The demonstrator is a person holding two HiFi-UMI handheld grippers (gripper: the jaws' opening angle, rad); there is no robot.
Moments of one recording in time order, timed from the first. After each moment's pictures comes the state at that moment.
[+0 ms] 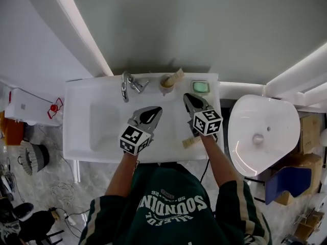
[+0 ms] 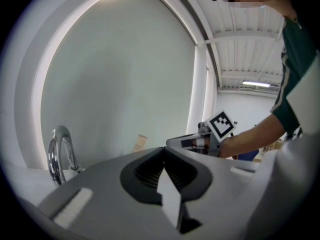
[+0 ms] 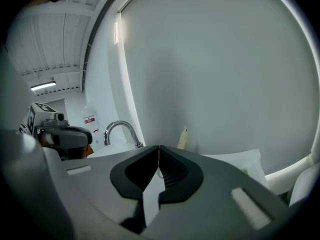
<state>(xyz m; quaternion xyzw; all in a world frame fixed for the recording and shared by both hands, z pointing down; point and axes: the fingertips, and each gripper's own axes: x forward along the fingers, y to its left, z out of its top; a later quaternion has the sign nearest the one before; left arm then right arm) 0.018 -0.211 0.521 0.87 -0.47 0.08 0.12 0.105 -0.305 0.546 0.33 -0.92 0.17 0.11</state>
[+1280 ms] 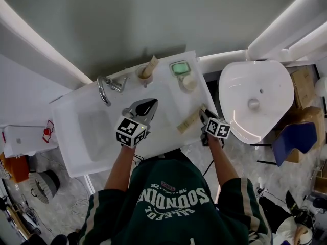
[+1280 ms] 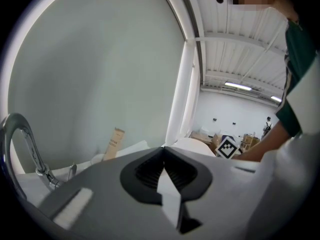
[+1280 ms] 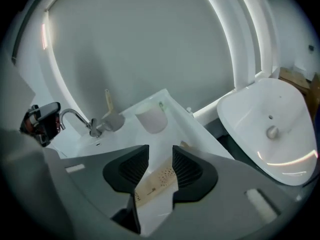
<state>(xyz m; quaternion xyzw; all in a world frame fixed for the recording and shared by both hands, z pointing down) 0.069 -0.223 0.536 0.92 -0.36 0.10 0.14 0.316 -0.202 0.701 0.56 -0.71 0.40 0.15</state>
